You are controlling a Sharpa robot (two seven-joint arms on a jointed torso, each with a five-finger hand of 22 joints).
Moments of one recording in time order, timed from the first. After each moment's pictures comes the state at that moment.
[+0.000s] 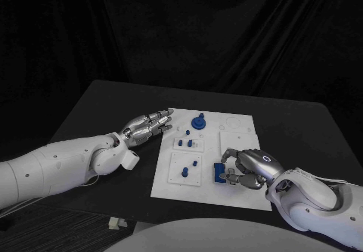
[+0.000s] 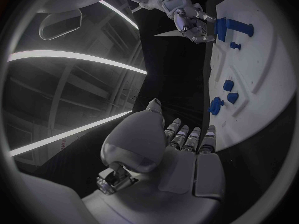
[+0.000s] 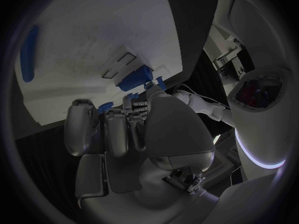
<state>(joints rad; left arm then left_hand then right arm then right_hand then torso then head) 1.08 -0.80 -0.22 1.30 -0.21 0.21 0.58 1.38 0.29 -0.23 0.29 0.36 0.19 0.08 0.05 0.03 0.01 0.11 0.06 0.01 0.00 0.17 0.00 0.00 0.16 0.02 0.26 0.01 0.02 0.97 -1.06 -0.24 1.88 -1.72 -0.60 -0.27 1.33 -0.08 0.05 0.23 0.19 0.40 0.11 0.87 0.26 1.46 0.01 1.56 1.31 1.47 -0.05 1.50 1.31 0.05 1.47 0.05 1.33 1.31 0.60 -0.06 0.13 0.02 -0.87</state>
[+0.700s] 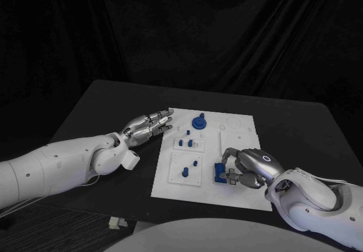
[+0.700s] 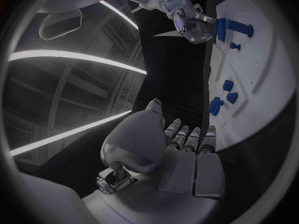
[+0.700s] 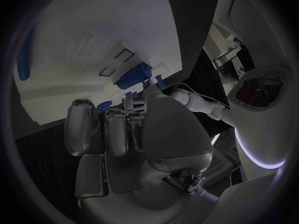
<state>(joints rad) 1.07 -0.80 -0.22 1.30 -0.21 0.21 0.58 1.38 0.29 -0.22 0.28 0.36 0.19 0.08 0.05 0.03 0.01 0.11 0.06 0.01 0.00 0.17 0.00 0.00 0.16 0.01 0.26 0.01 0.02 0.97 -1.06 -0.24 1.88 -1.72 -0.60 -0.27 1.40 -0.05 0.04 0.21 0.06 0.37 0.10 1.02 0.37 1.47 0.01 1.57 1.31 1.47 -0.05 1.50 1.31 0.05 1.47 0.05 1.33 1.31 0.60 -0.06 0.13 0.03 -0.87</state>
